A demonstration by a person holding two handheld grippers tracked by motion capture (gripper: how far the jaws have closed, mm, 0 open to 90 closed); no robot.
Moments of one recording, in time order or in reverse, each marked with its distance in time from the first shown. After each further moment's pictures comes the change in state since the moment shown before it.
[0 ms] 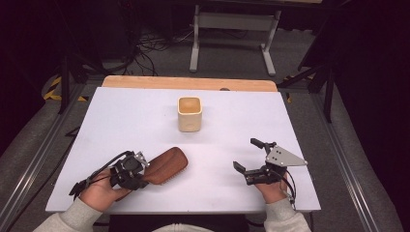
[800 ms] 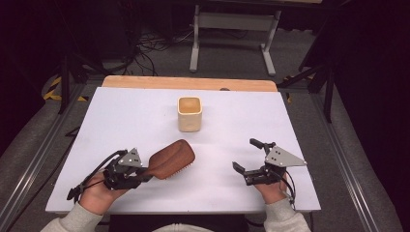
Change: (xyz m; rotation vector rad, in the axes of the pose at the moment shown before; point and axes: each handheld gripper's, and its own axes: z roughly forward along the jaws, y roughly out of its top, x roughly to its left) left arm -0.015 -0.008 -0.031 -0.321 0.037 0.079; right arm 0.002 0.000 0.001 -0.001 0.006 -0.006
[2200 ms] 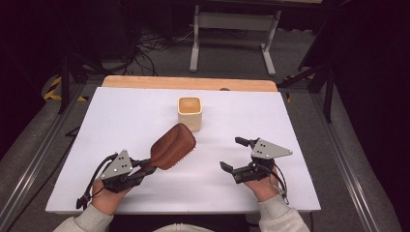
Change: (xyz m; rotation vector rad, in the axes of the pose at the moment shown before) left arm -0.005 -0.021 0.005 -0.412 0.082 0.070; right arm 0.014 0.028 0.029 0.078 0.120 0.012
